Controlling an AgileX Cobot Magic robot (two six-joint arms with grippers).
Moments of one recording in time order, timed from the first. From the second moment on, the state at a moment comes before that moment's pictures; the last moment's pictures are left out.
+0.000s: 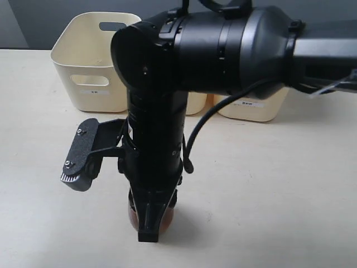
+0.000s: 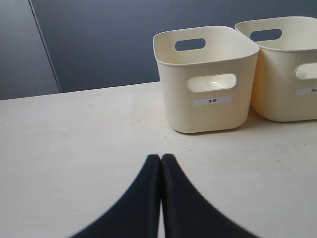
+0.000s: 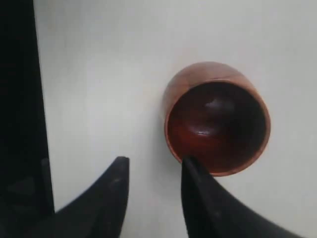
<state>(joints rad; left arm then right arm) -0.07 0.00 0.00 -0.05 0.24 0.12 1.00 1.86 -1.45 0.16 1.23 -0.64</state>
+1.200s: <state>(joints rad) -0.07 0.00 0.00 -0.05 0.24 0.12 1.00 1.99 -1.46 0.08 1.06 -0.70</state>
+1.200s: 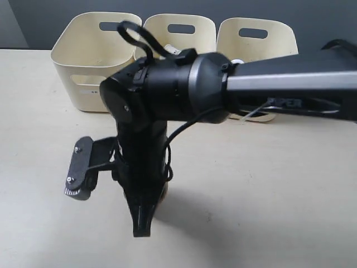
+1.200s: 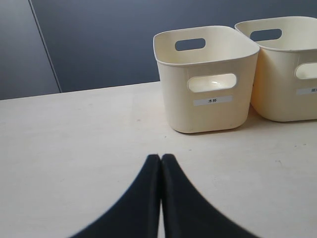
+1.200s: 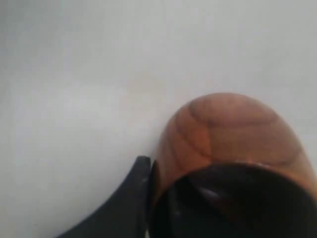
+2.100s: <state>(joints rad) -0.07 0.00 0.00 -0.05 0.24 0.12 0.76 2.45 -2.55 0.02 0.90 -0.63</state>
